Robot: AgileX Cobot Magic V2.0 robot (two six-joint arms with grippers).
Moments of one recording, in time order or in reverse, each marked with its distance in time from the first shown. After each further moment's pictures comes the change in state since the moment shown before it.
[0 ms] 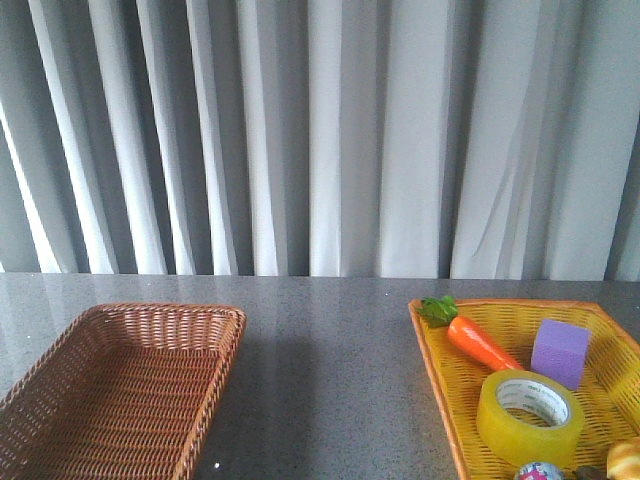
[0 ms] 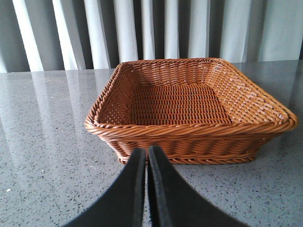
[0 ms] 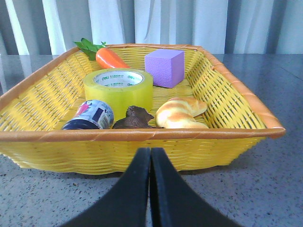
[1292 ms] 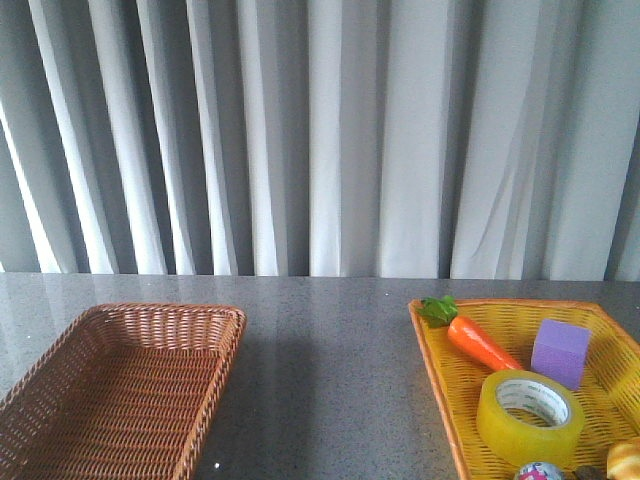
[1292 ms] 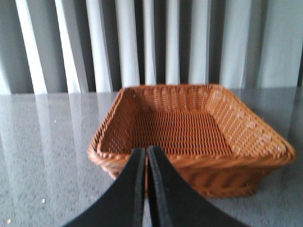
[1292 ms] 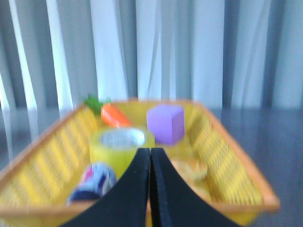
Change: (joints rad) left arm 0.000 0.000 0.000 -0.007 -0.118 -0.012; right arm 0.000 0.000 0.002 0.000 -0.255 0.002
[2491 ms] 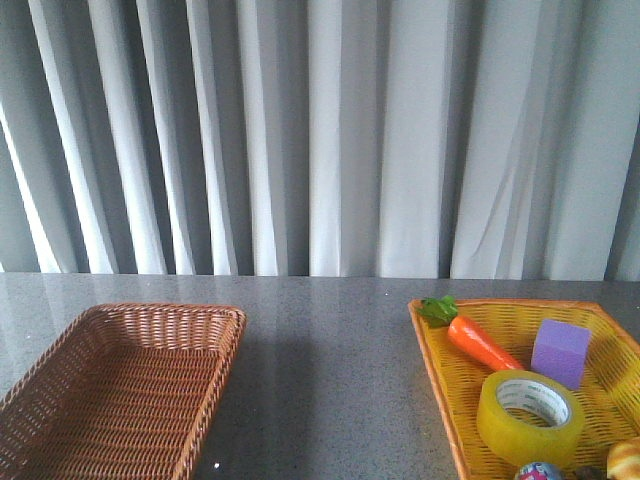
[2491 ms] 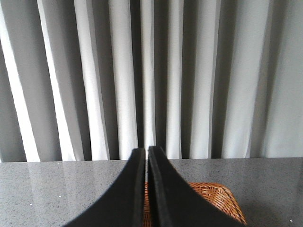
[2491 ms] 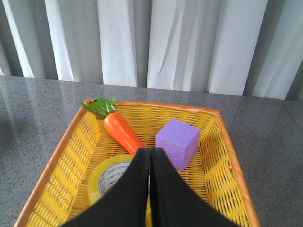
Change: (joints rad) left arm 0.000 0.823 -0.851 -0.098 0.054 0.092; right arm 0.062 0.899 -0.800 -0.053 0.292 -0.008
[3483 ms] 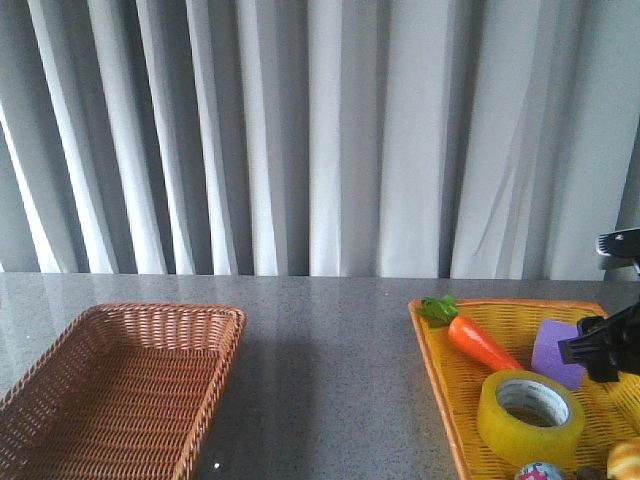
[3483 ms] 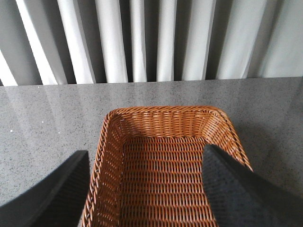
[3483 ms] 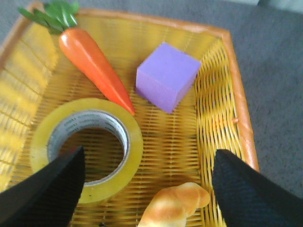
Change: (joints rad) left arm 0.000 0.203 -0.109 0.001 0.247 0.000; right arm 0.000 0.549 -0.417 -0.137 0.381 0.063
